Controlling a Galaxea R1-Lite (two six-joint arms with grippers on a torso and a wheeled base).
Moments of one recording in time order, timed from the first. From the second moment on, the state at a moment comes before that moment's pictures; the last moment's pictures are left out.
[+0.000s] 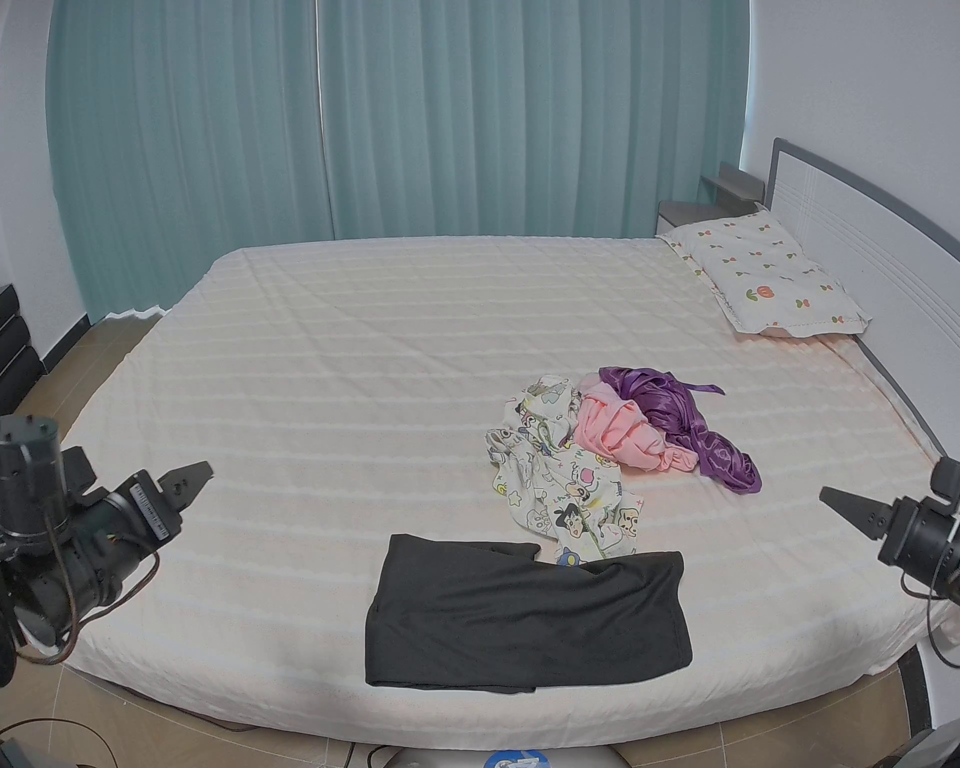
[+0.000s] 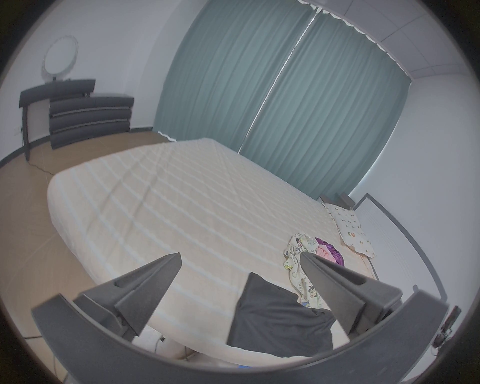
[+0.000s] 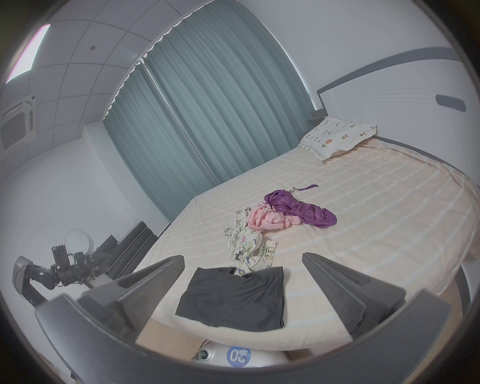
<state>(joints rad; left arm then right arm) -0.30 1.17 -0.40 -0.39 0.33 -0.62 -0.03 1.09 -0.20 -0.64 0.36 0.38</state>
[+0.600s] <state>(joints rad) -0.12 0.38 -0.24 -0.04 0.51 -0.23 0.00 0.29 -0.13 -0.01 0.36 0.19</state>
